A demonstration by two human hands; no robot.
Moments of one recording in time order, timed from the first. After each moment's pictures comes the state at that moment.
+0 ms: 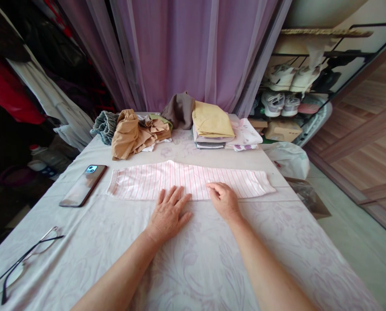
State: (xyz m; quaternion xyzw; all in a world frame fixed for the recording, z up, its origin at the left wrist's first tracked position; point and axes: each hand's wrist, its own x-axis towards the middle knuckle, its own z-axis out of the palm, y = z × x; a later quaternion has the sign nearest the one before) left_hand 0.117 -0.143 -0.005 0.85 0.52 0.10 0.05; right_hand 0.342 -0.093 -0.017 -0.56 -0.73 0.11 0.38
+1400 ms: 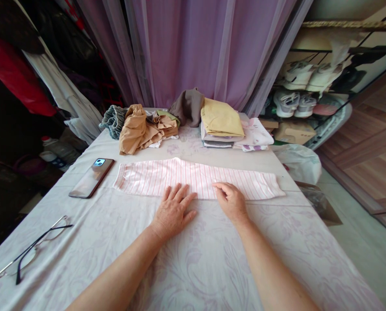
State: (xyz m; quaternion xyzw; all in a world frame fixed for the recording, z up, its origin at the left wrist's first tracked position) left_hand 0.118 -0.144 0.001 0.85 0.52 0.10 0.06; right_hand 0.346 -0.092 -0.019 -0.53 -0.74 0.10 0.40
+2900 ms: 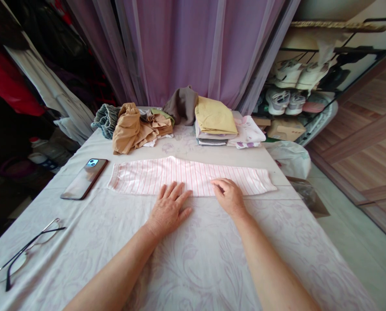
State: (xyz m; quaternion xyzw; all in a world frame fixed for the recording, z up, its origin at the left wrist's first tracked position) left_hand 0.117 -0.143 -0.001 0.85 0.52 0.10 0.05; right_hand 0.360 -0.087 -0.022 -0.54 -0.75 0.08 0.37
